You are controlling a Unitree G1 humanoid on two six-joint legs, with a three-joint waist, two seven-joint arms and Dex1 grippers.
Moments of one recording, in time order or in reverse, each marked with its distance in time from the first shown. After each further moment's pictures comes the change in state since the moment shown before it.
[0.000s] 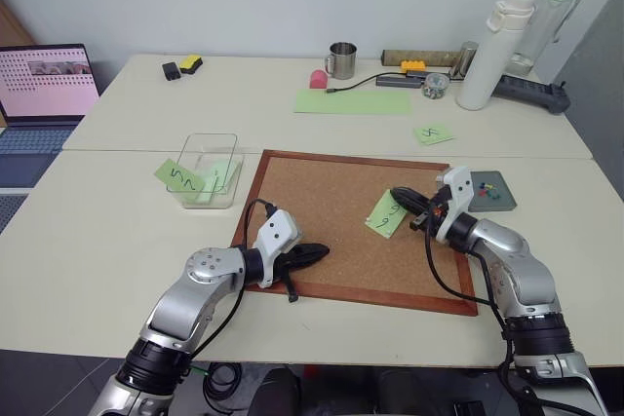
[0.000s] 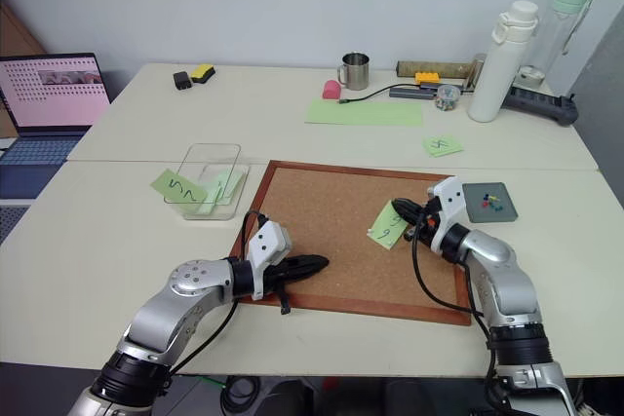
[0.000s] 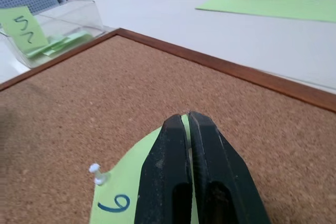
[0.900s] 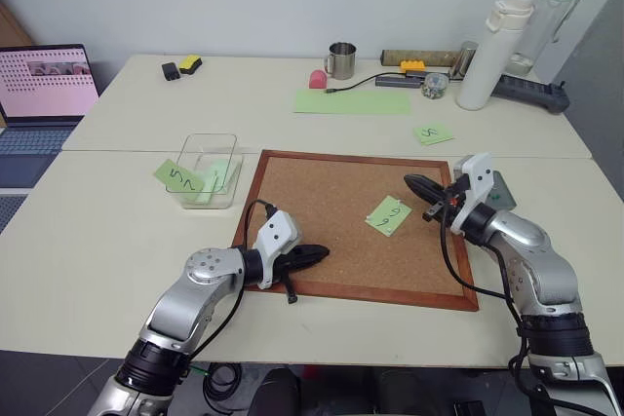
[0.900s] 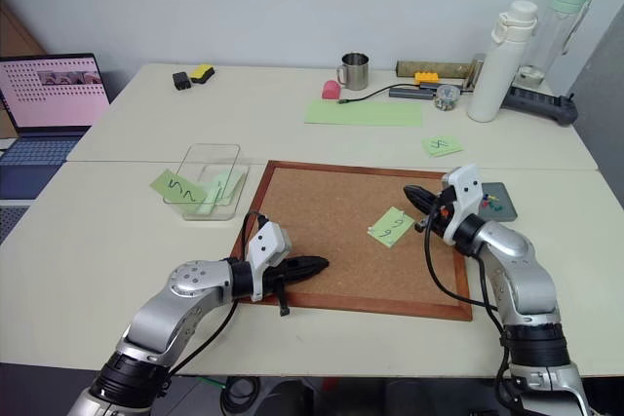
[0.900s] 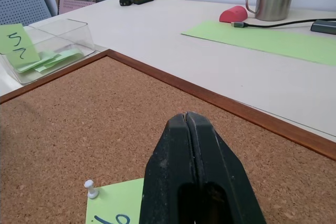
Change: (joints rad) left arm 0.006 0.003 0.000 -0.001 0.000 -0.004 -0.010; right arm 0.002 -0.052 -0.042 -0.099 0.025 0.031 -0.033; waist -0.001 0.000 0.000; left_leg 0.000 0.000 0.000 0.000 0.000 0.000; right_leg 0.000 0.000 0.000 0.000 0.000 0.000
